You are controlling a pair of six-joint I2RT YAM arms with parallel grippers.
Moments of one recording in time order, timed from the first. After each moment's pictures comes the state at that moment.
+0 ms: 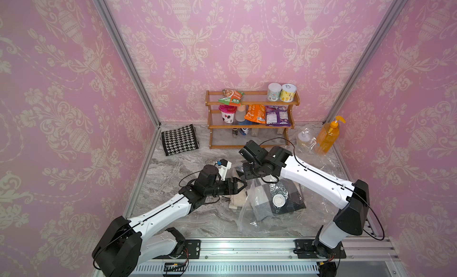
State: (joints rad) left arm -0.66 1.16 0.57 0.07 0.48 -0.84; right arm 0.87 1.67 1.61 -1.07 0.19 0.63
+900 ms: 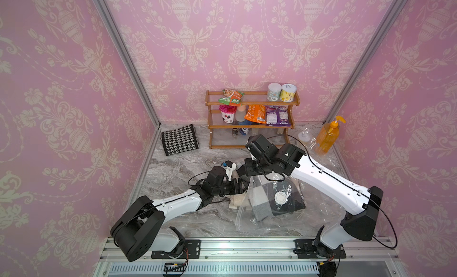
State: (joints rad) left arm -0.68 1.37 0.56 0.26 0.42 -0.84; right arm 0.87 1.59 1.66 -1.07 0.09 0.65
